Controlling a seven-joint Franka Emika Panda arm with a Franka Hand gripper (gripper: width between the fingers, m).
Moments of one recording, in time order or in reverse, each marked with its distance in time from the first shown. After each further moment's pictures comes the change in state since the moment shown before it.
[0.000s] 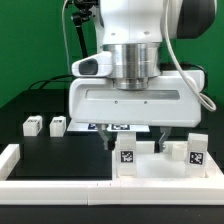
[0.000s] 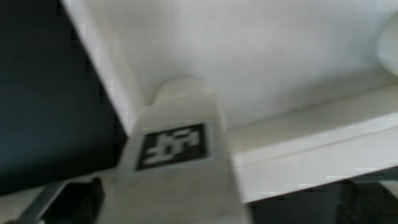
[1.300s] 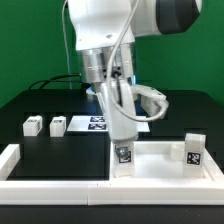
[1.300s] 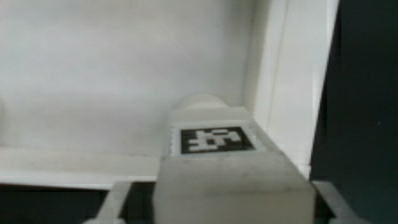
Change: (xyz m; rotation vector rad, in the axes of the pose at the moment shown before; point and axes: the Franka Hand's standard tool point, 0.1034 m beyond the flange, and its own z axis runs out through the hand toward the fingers) arm -0.001 0.016 0.003 0.069 -0.096 1.286
